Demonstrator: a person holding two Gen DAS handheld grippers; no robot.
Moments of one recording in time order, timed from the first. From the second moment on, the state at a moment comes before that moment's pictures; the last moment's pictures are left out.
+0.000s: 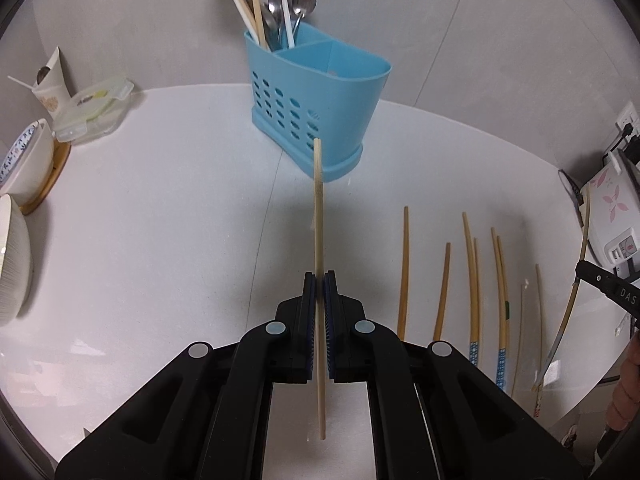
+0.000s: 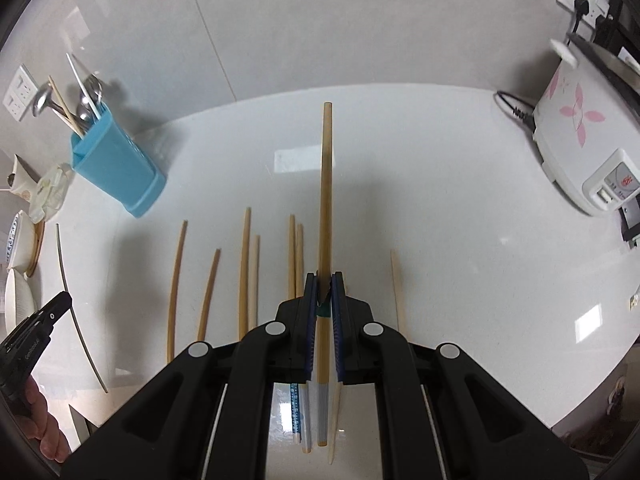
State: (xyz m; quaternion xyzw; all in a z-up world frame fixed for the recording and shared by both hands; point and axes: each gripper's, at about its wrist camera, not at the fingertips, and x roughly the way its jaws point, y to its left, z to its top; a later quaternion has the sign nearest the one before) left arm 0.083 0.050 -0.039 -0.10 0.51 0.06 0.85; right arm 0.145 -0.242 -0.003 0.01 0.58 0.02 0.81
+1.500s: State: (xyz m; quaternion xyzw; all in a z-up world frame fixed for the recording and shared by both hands) left arm 0.198 0.090 0.117 -0.08 0.31 0.06 0.95; right arm 0.265 -0.128 0.136 -0.02 0.41 0.11 0.90
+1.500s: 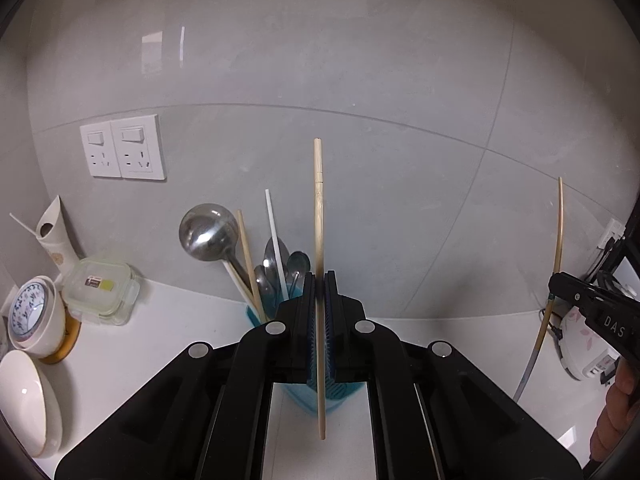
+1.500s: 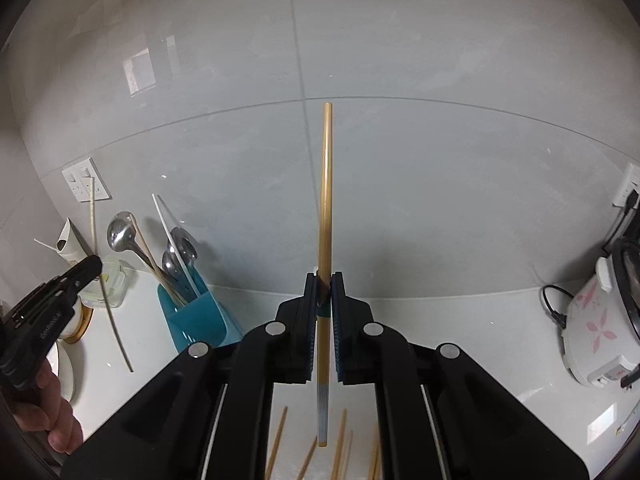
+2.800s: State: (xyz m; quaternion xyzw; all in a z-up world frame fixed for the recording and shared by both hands) left arm 0.233 0.136 0.076 -0.08 0.40 0.10 0.91; right arm 0.326 -0.050 0.106 0.01 0.41 0.18 0.89
